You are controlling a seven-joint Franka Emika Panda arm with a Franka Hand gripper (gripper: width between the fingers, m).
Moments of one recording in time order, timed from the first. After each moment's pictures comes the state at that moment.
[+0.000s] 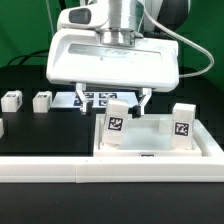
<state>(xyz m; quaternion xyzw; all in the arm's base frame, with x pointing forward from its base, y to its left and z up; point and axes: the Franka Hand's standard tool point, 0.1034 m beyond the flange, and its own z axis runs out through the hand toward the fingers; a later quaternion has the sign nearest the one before) 0.603 -0.003 0.076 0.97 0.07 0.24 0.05</state>
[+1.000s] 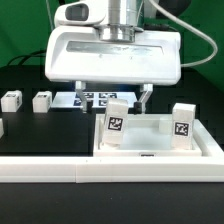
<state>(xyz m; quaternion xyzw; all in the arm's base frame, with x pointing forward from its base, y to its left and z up) 0.608 0.004 0.079 0.99 0.06 0.13 0.02</state>
